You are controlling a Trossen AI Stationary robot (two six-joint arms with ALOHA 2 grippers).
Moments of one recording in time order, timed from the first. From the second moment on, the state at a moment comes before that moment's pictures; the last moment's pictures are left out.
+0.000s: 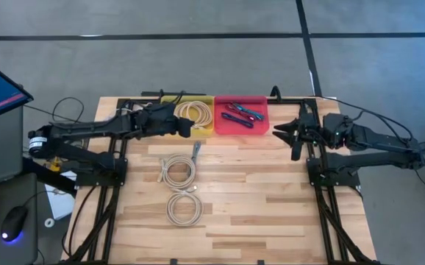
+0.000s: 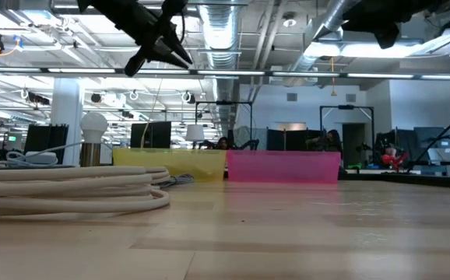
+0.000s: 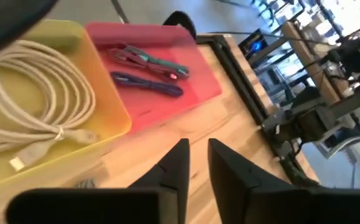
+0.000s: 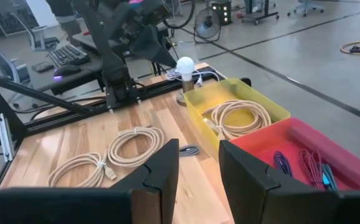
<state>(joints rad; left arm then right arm) 0.22 1.18 0.90 -0.21 -0.21 -0.82 -0.11 0.54 0.69 -0.37 0.18 0.21</state>
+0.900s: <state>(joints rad) -0.03 1.28 1.03 -0.62 -0.06 -0.19 -0.11 0.54 0.69 -0.44 0.18 0.24</state>
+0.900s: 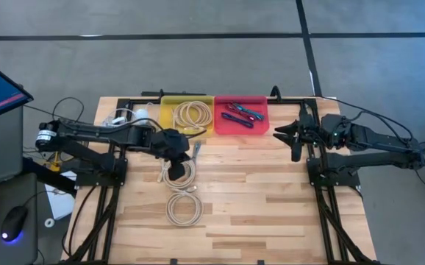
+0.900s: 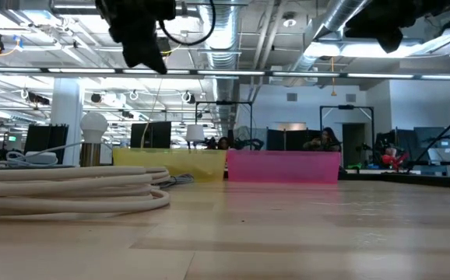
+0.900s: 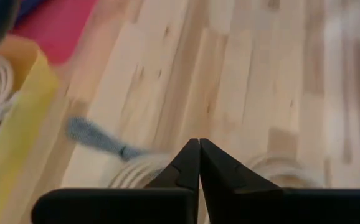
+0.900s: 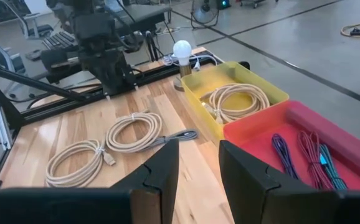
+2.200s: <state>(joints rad) -0.02 1.29 0.69 -0.54 -0.26 -0.23 -0.11 0.54 0.69 -0.44 0.18 0.24</state>
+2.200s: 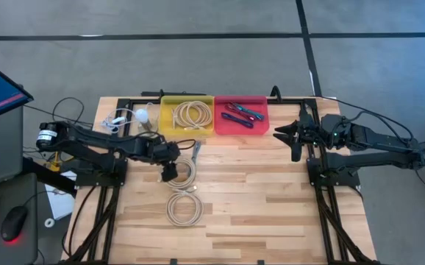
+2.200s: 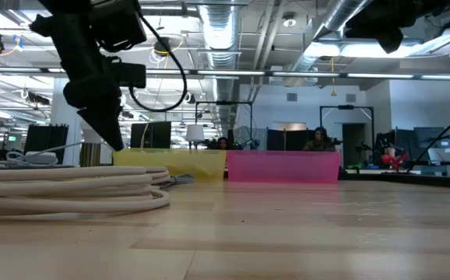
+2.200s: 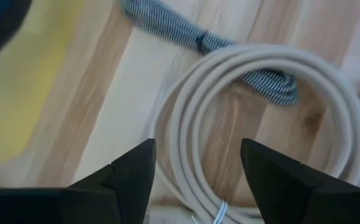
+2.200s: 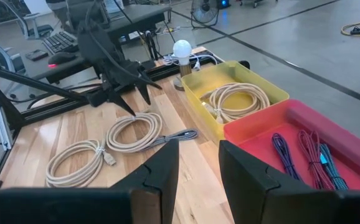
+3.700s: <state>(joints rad) -0.02 1.29 0.42 -0.25 -0.25 -0.58 -0.11 0.54 0.69 -0.43 0.18 0.26</state>
